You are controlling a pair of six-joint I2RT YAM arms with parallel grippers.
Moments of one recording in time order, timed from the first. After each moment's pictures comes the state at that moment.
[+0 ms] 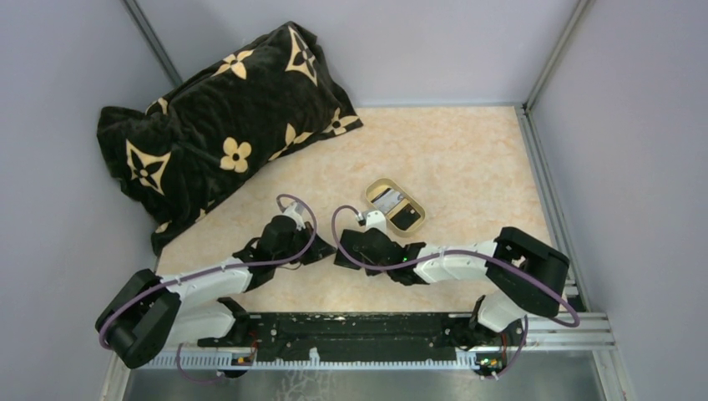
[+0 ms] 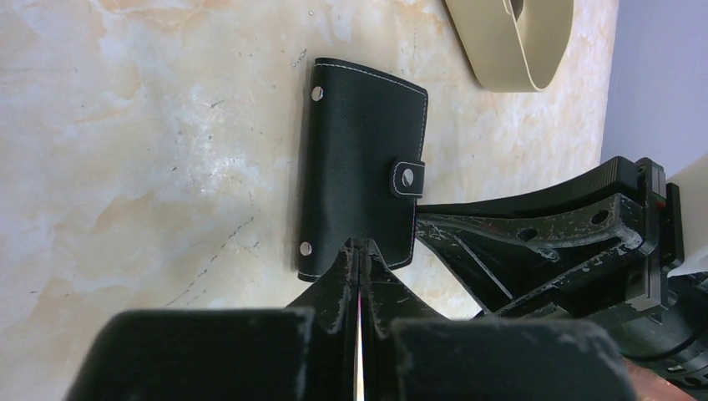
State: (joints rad) left arm -0.69 1.16 0.31 0.29 0.13 -0.92; right arm 1.10 1.50 0.64 0.01 0.33 0.61
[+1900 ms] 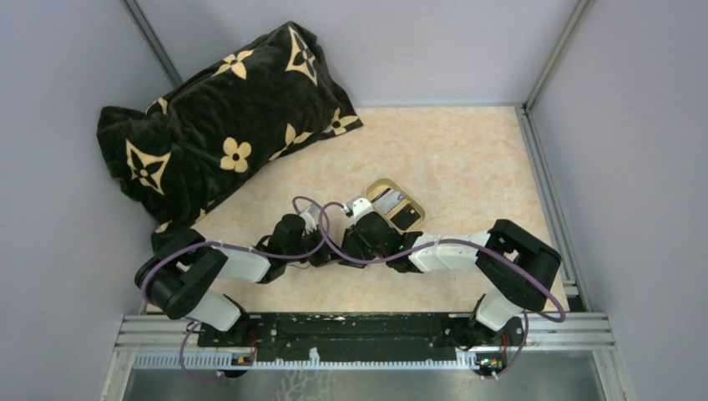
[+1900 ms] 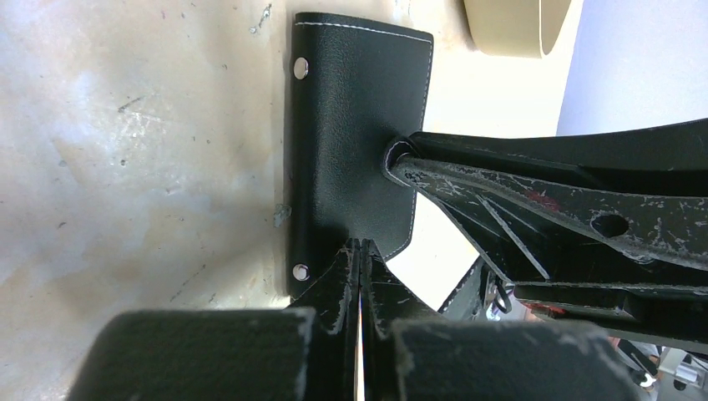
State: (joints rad) left arm -0.67 1.50 0.31 0.62 0.33 -1.00; right arm 1.01 1.57 0.71 0.11 0.25 0.26
